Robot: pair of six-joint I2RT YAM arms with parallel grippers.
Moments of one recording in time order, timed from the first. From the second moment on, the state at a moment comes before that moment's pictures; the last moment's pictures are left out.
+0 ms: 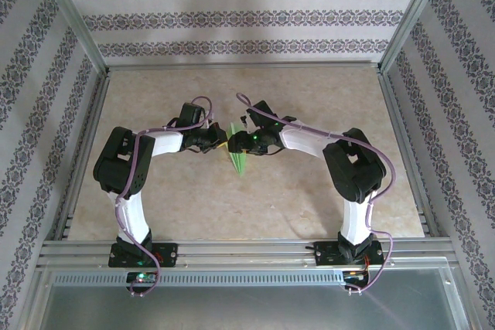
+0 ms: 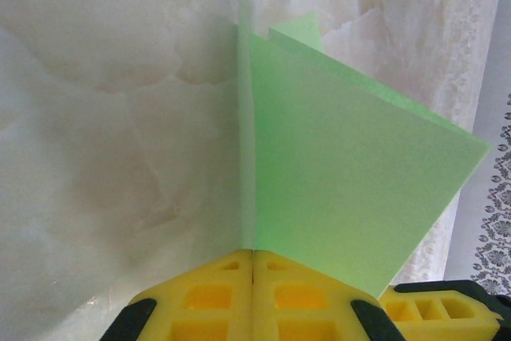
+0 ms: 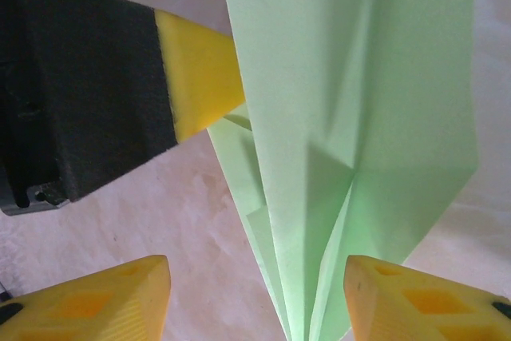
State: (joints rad) left arm -0.29 1.90 1.01 0.04 0.58 -0.79; right arm 0.62 1.92 1.26 -0.36 -0.43 0.60
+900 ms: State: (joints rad) left arm -0.30 1.90 1.01 0.06 0.59 -0.79; right arm 0.67 2.04 1.46 -0.62 -0.23 0.48
